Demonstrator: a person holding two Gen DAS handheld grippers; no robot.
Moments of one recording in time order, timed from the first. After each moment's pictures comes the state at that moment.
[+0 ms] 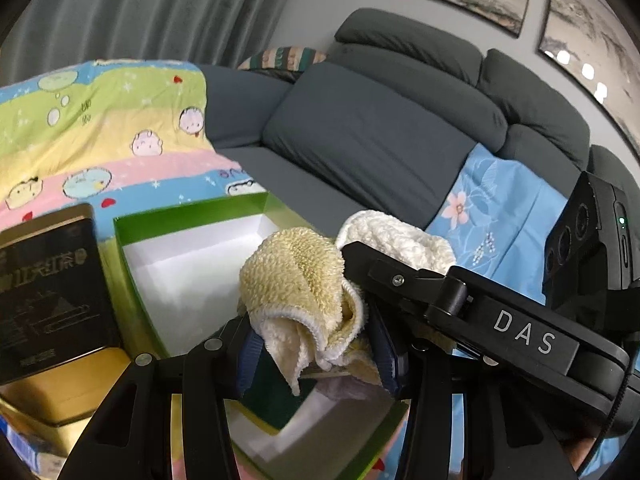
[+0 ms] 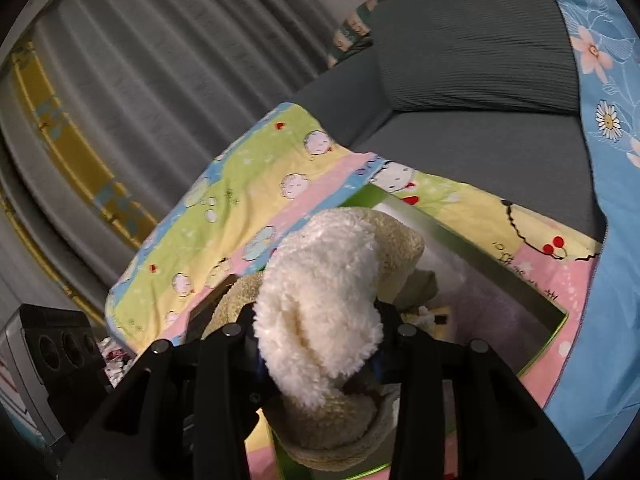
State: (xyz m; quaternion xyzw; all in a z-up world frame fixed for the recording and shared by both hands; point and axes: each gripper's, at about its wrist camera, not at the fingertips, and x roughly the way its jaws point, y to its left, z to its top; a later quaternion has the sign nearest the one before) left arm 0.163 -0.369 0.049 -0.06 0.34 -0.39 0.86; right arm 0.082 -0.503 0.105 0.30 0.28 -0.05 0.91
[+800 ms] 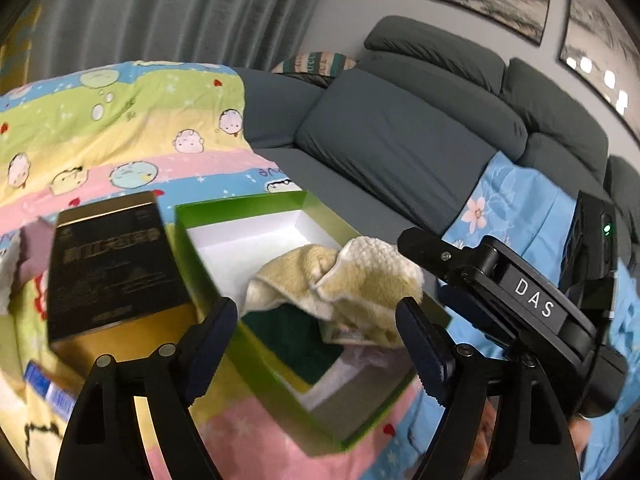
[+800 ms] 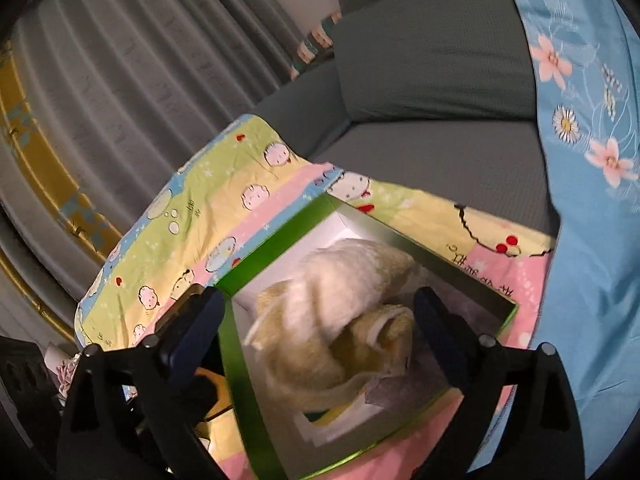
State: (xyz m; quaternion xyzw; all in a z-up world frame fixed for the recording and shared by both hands) left arm 0.135 -0.316 0.069 -0.07 0.35 -0.34 0.87; right arm 0.057 -0.500 0.123 0.27 0.27 -0.13 0.91
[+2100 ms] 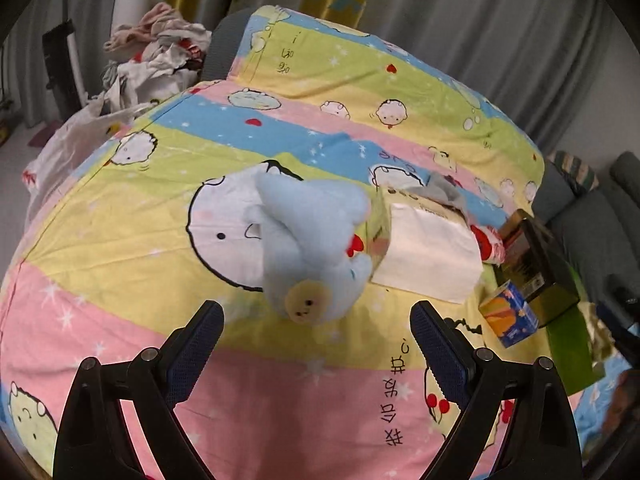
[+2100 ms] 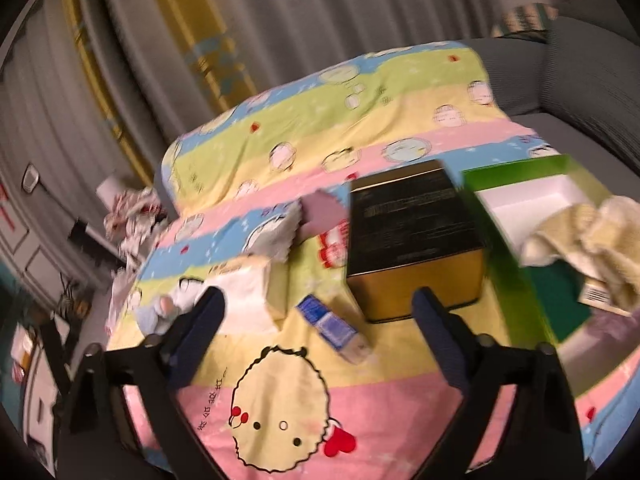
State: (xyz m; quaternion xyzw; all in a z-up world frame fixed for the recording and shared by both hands) left arm 0.049 0.050 -0.003 -0.22 0.39 0.07 0.89; right arm 0.102 -0.268 0.111 0.09 0.38 0.14 0.91
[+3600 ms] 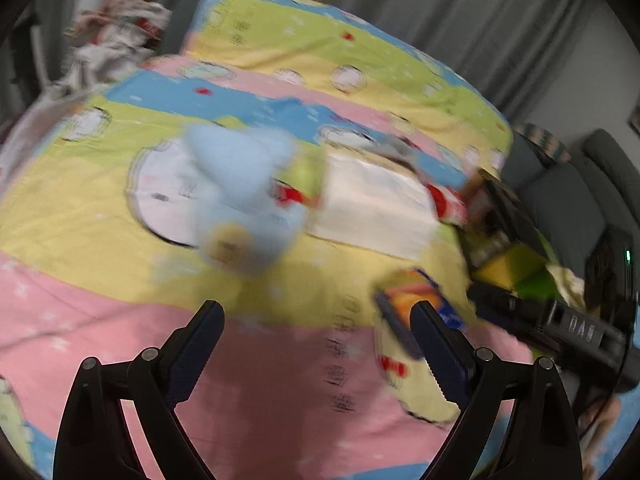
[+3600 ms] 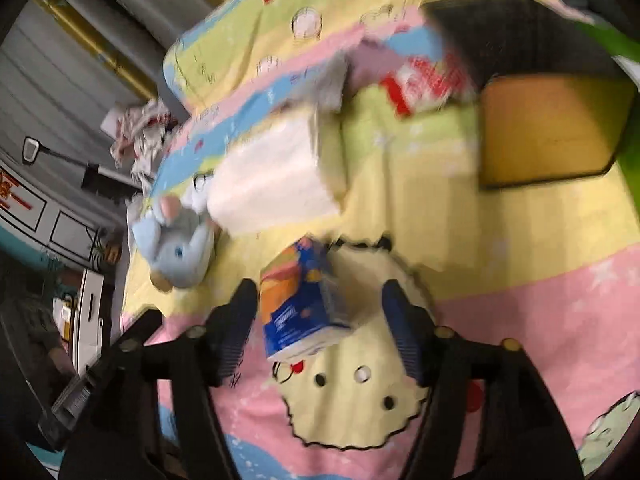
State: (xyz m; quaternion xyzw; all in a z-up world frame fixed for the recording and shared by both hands) left arm 0.052 0.008 -0.014 -0.22 0.42 -0.03 0.88; right arm 0.110 -0.218 0.036 0.15 0.52 0.19 0.82
